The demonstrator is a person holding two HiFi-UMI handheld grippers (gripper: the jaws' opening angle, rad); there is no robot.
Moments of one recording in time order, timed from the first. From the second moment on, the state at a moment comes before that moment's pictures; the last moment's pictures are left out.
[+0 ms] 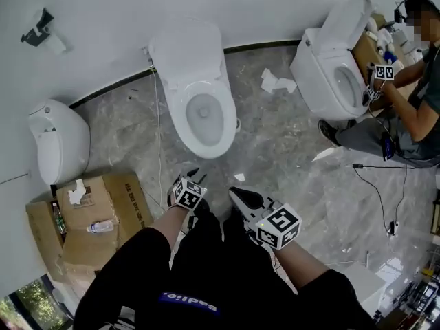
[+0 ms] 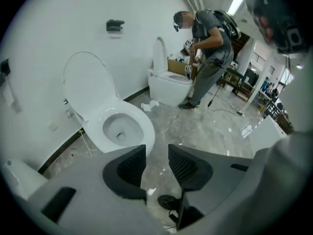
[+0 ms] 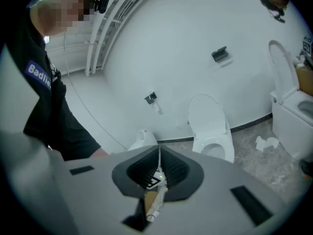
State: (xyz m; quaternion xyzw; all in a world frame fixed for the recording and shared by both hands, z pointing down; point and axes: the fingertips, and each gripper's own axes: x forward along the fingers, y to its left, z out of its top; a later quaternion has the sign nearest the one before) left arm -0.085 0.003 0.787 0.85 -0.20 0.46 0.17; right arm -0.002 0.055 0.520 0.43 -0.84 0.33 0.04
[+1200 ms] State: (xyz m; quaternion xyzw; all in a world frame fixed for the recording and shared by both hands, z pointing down) left arm -0.048 0.014 0.338 0.96 -0.24 0.09 0.11; right arm -0.020 0.032 0.352 0.42 -0.89 0.17 0.03
